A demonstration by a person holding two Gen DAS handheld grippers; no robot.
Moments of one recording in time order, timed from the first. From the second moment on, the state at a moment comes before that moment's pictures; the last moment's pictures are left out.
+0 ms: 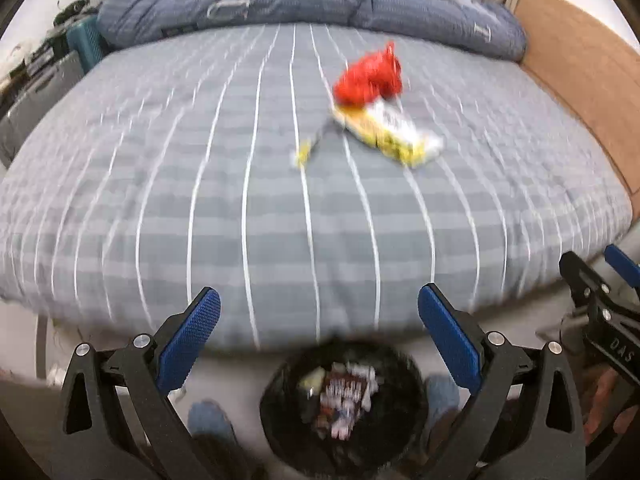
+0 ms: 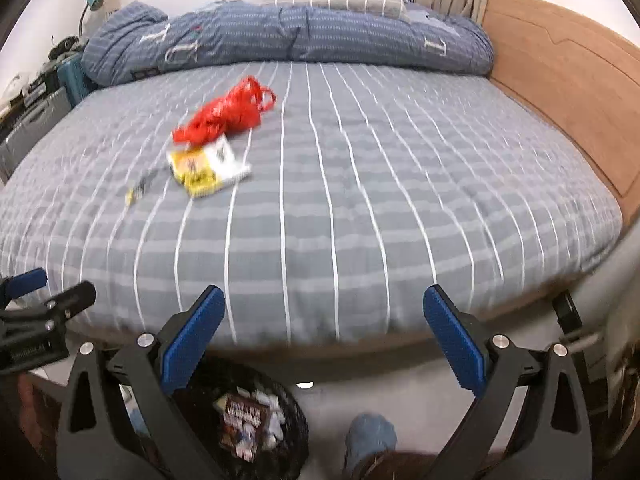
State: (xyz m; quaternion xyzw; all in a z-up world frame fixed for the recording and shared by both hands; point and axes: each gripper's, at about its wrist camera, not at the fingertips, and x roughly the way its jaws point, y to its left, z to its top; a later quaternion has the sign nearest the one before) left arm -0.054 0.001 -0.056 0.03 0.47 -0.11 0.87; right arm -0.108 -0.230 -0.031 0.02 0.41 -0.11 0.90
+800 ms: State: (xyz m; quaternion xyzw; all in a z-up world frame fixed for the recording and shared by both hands) left arm 0.168 -0.143 -0.076 0.06 0.44 -0.13 0.88; right arm 0.058 -0.320 -0.063 0.06 0.42 -0.11 0.90
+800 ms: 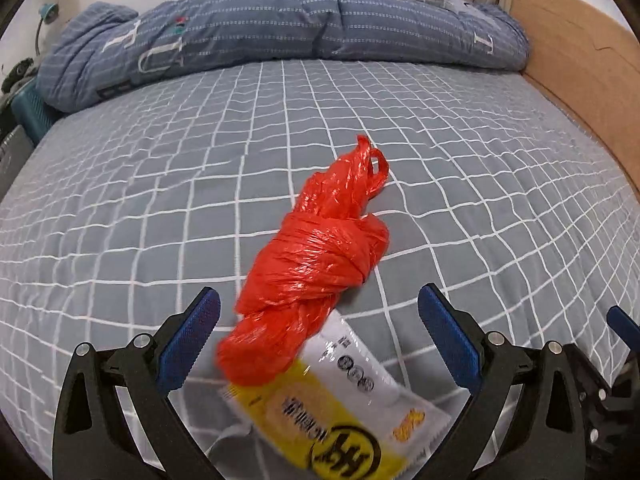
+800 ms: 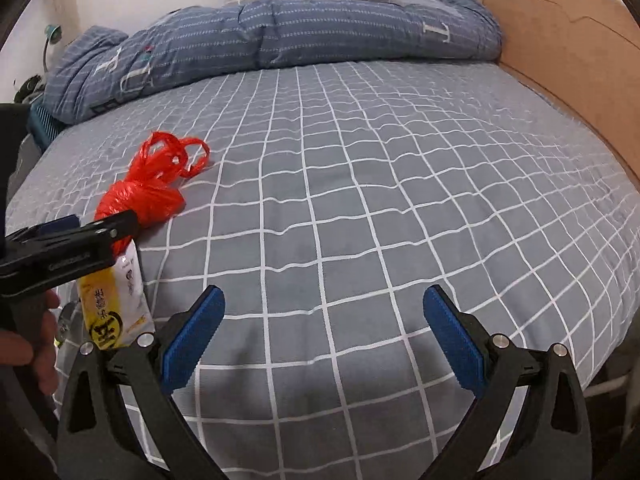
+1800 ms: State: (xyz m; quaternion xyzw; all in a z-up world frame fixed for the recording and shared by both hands) left arm 0.160 -0.044 -0.046 0.01 0.44 -0.09 0.89; right arm 0.092 -0.215 -0.062 0.04 0.44 0.02 0.90
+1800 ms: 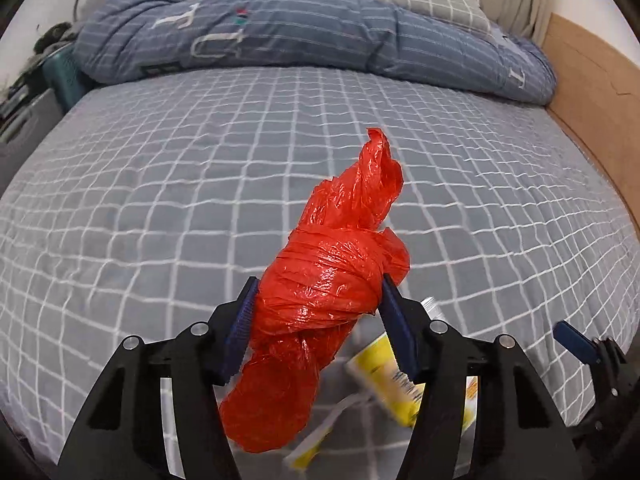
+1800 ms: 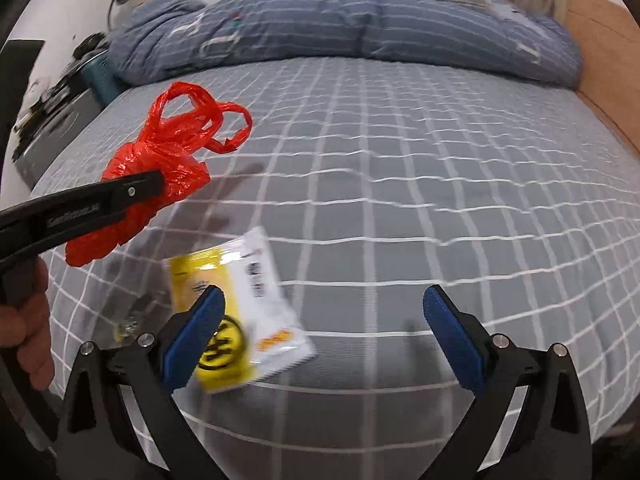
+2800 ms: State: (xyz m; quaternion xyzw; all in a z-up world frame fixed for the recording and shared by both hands) left arm 0.081 0.041 -0.067 -0.02 0.48 -0.05 0.88; right arm 0.123 -0.154 -0.110 0.00 0.52 0.04 0.86
